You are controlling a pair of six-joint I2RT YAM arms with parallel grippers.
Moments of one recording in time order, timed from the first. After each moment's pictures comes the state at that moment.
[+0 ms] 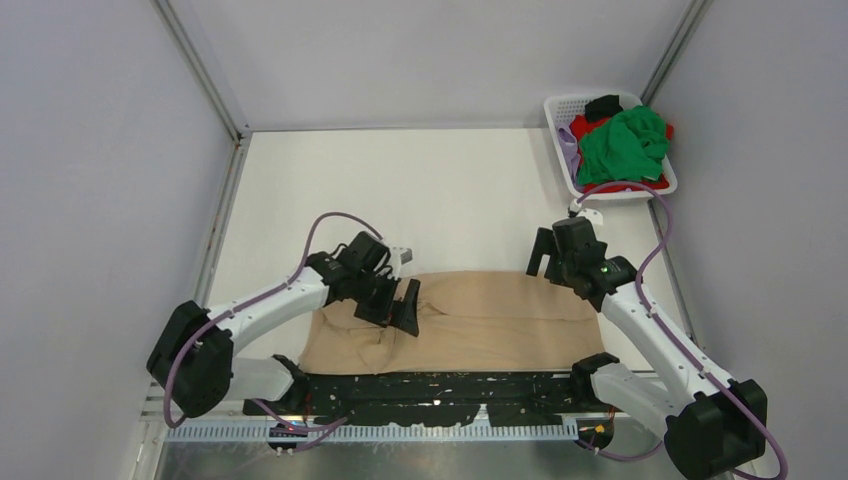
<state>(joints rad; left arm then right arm) -0.68 1.30 0.77 -0.58 0.45 -0.42 0.32 0.96 0.72 -0.65 0.29 0.50</state>
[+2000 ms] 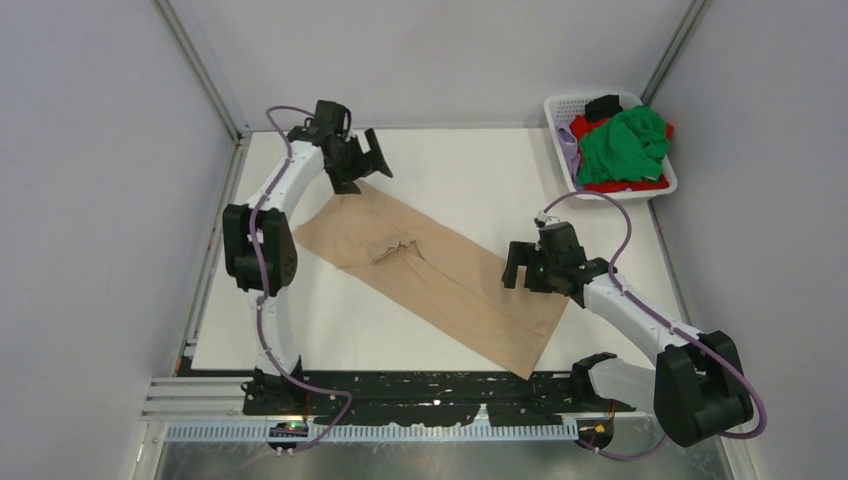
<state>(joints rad) -0.17 2.14 1.97 -0.81 0.25 -0.57 0.32 1.15 0.59 -0.38 -0.03 0.39</state>
